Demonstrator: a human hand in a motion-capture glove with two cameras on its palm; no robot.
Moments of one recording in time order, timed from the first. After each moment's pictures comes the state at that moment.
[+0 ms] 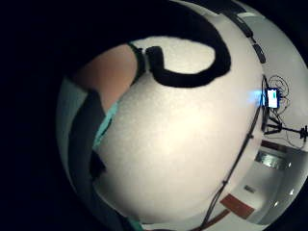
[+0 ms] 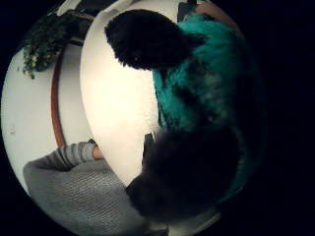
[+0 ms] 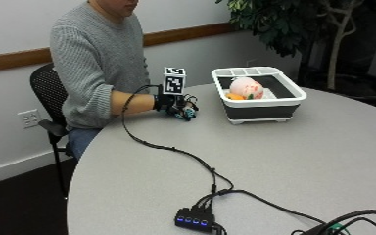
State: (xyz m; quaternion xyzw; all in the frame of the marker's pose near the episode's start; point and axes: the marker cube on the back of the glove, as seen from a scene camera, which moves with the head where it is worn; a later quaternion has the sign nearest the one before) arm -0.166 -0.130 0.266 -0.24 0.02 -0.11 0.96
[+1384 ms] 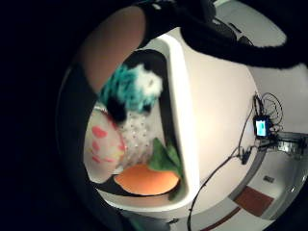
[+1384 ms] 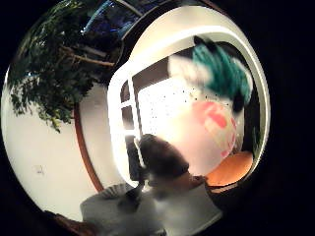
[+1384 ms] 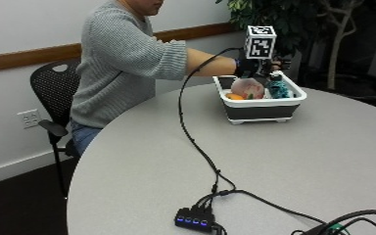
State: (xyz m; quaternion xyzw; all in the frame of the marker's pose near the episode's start) arm -0.175 -0.484 0.226 -0.19 -0.06 0.00 0.98
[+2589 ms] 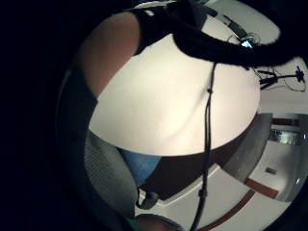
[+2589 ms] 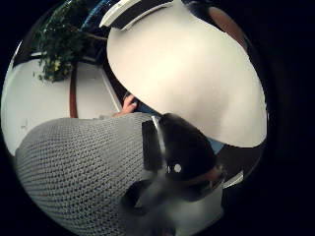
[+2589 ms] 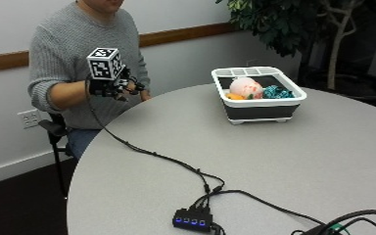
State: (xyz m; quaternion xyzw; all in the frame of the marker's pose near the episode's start) arm -0.090 0.036 0.098 -0.18 -0.04 0.02 0.98
